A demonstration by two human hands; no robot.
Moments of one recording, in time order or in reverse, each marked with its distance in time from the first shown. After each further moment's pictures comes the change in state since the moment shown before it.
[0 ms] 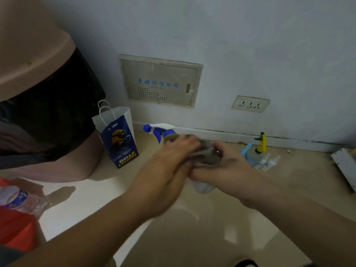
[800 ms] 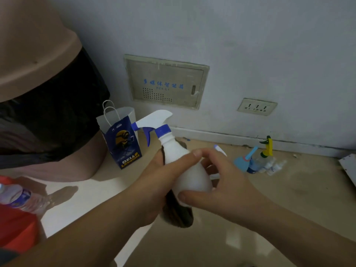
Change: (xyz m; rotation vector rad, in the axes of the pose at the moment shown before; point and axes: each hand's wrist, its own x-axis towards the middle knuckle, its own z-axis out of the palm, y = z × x) left_hand 0.010 0.023 -0.010 -1.060 0.068 -0.813; right_hand -0.017 0.003 0.015 -0.223 -0.109 -0.129
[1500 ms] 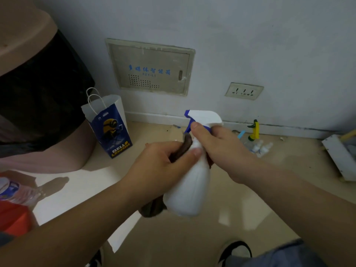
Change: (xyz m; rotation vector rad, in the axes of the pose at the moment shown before) left_hand -0.004 -0.013 0.012 0.845 -0.059 0.398; right_hand 0.027 0.011 -0.023 0.237 0.187 0.189
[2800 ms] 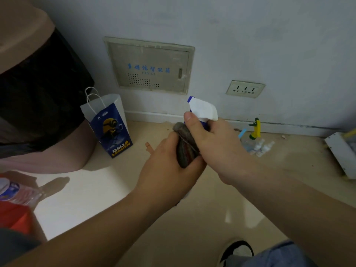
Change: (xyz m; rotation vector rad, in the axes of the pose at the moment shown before) left_hand 0.003 -0.001 0.028 0.018 0.178 0.012; right_hand -0.003 -0.013 0.016 -0.017 0.156 -0.137
